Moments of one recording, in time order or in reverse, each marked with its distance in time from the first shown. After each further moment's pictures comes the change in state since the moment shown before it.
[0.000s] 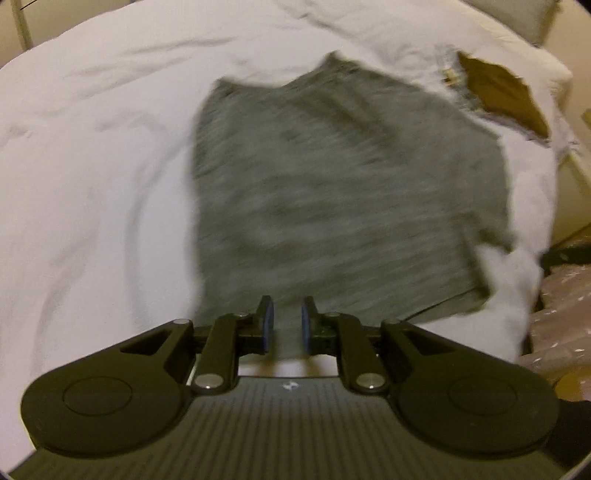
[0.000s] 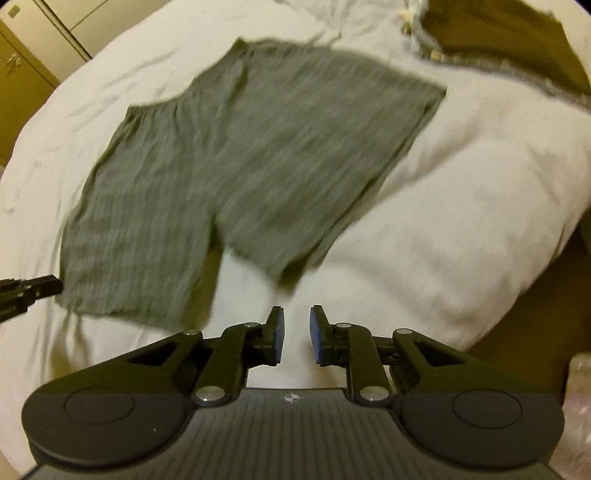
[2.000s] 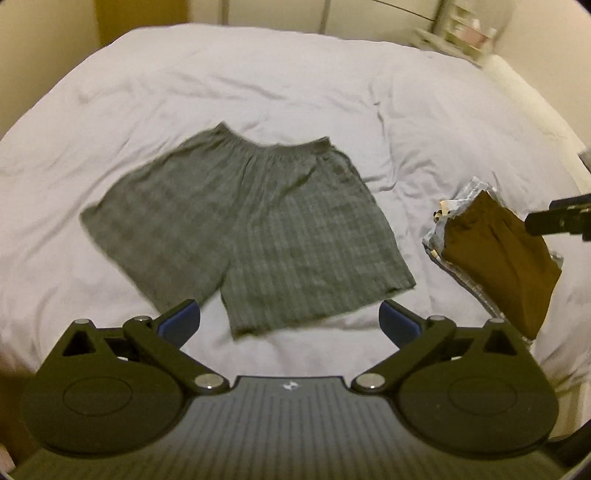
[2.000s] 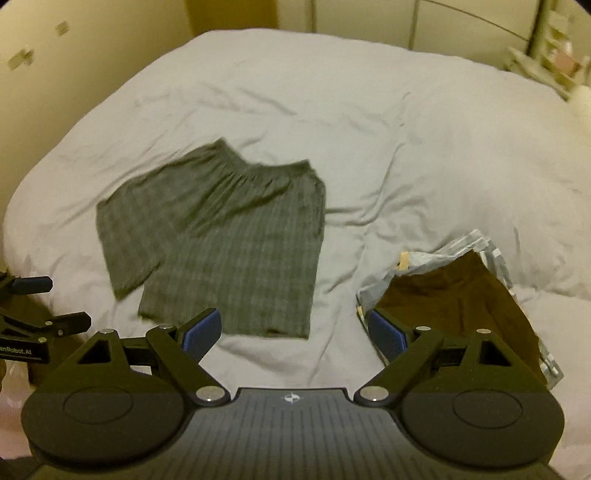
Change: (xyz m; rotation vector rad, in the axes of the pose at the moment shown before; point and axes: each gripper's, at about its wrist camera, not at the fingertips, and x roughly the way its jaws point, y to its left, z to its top) left arm -0.052 -0.355 0.102 -0.709 -0.147 0.408; right arm -0.153 -0.122 0.240 -0.891 0.003 0.216
